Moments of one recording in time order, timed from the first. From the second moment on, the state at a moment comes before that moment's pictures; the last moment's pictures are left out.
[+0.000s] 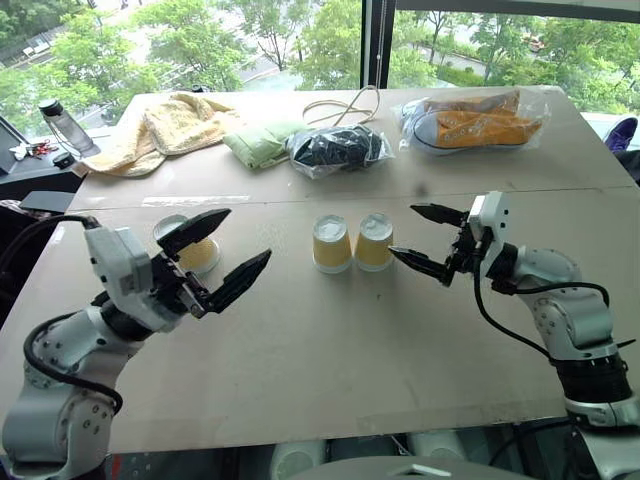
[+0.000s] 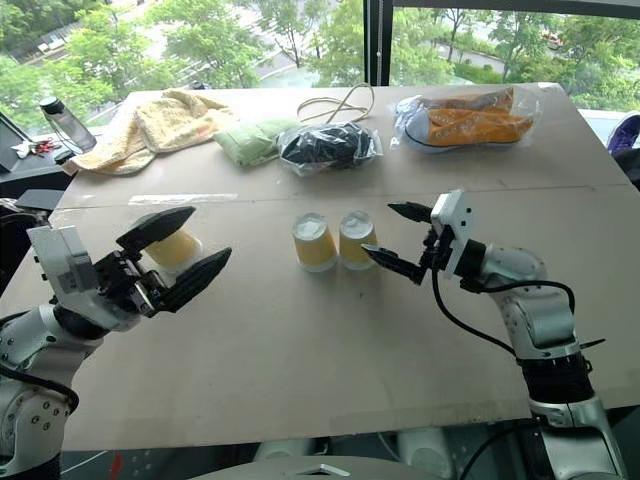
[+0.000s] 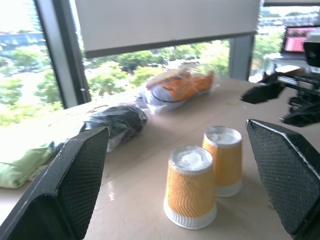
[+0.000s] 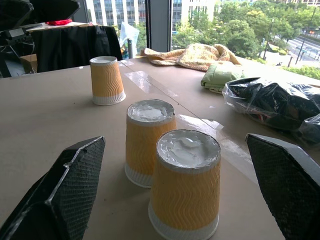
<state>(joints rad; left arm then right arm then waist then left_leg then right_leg) 0.19 0.48 0.51 -0.60 -0.70 0.26 -0.72 -0.33 -0.51 -0.02 -0.21 0.53 0.32 0.99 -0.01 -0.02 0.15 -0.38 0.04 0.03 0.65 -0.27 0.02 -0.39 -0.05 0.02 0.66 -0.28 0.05</state>
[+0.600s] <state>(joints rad) 0.12 0.28 0.49 -0.35 -0.31 0.13 -0.25 -0.34 -0.55 -0.11 -0.23 0.75 0.30 1.15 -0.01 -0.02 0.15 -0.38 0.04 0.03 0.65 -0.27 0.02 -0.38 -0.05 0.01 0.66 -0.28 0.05</state>
